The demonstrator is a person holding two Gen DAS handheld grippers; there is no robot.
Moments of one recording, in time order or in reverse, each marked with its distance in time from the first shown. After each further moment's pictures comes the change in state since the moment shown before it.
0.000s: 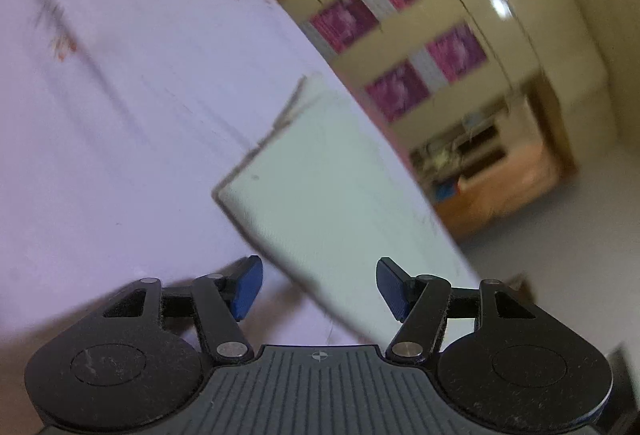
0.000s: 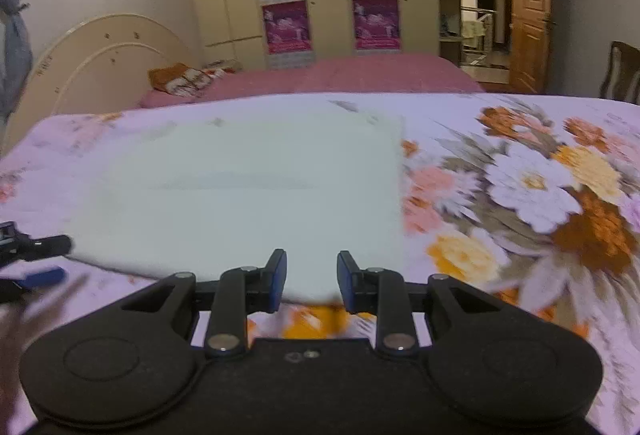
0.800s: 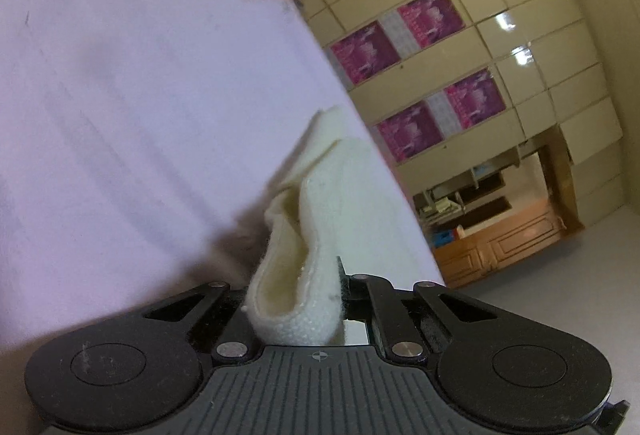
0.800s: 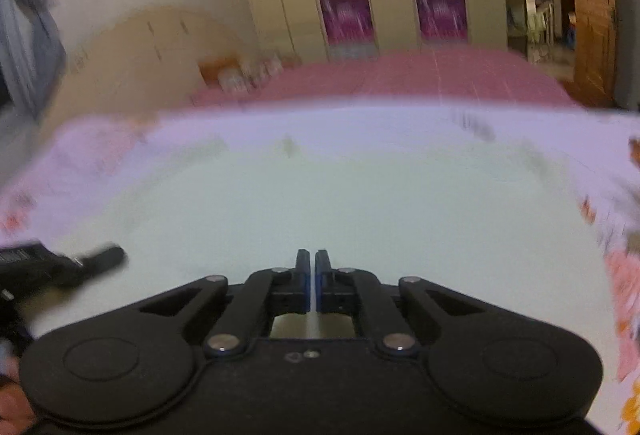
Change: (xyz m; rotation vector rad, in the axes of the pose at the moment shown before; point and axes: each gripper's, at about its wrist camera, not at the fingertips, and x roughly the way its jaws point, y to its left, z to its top) left arm 0.103 -0.002 0.038 -0.100 -0.066 0.003; right arm 0.156 0.052 0.049 -0.042 0.085 0.127
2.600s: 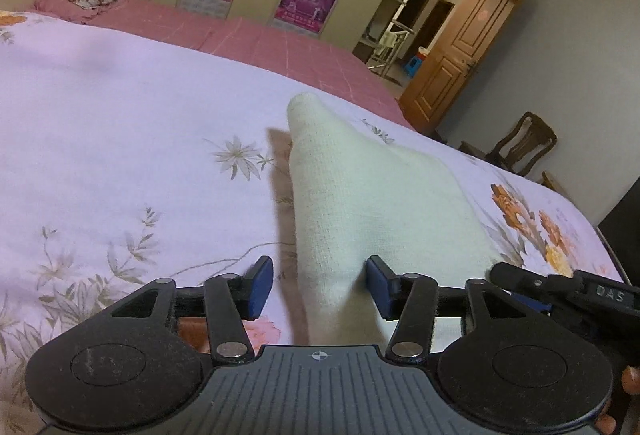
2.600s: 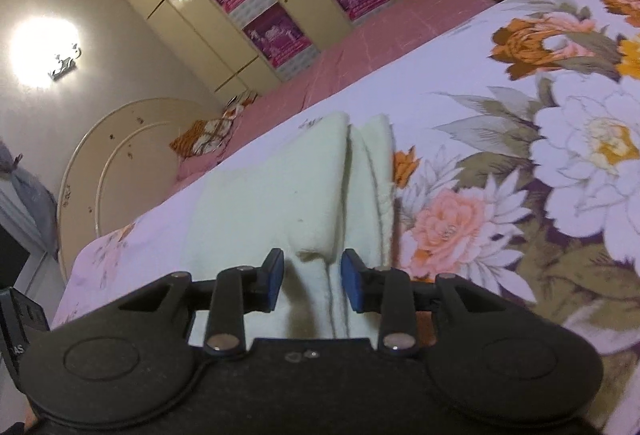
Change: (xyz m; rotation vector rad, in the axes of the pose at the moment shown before) left arm 0.065 -0.170 0.020 0.678 0.307 0.008; right arm -0.077 -0.161 -0.013 0.463 -0.072 0.142
